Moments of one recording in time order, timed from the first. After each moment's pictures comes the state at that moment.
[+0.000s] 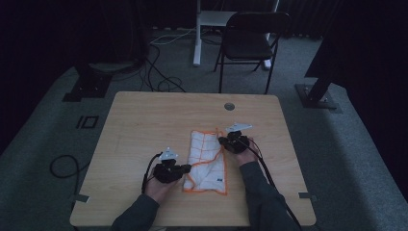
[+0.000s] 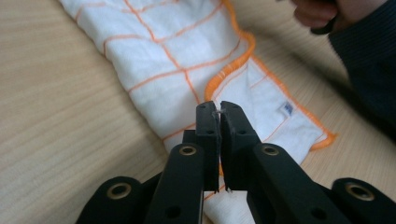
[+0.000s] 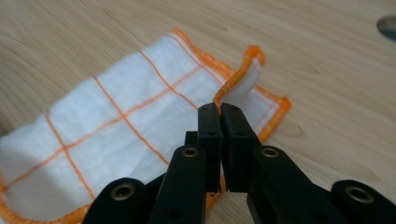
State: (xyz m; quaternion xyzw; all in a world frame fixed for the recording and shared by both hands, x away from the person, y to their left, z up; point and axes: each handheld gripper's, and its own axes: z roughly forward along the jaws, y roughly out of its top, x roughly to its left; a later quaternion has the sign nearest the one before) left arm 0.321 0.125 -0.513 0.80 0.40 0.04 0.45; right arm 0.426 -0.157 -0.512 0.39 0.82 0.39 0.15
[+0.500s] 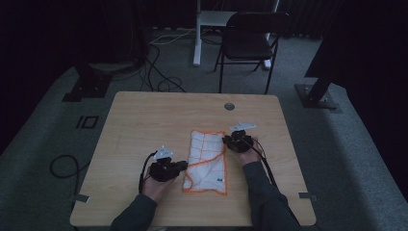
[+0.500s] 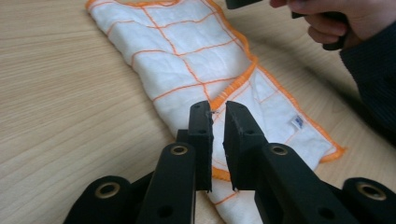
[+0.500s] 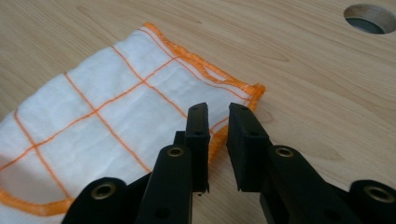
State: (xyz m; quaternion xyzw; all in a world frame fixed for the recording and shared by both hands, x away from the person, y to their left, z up) left arm 0.322 0.137 -0.510 0.78 0.42 0.06 0.46; right arm 0.428 -0.170 -0.512 0.41 0.81 0.38 0.16
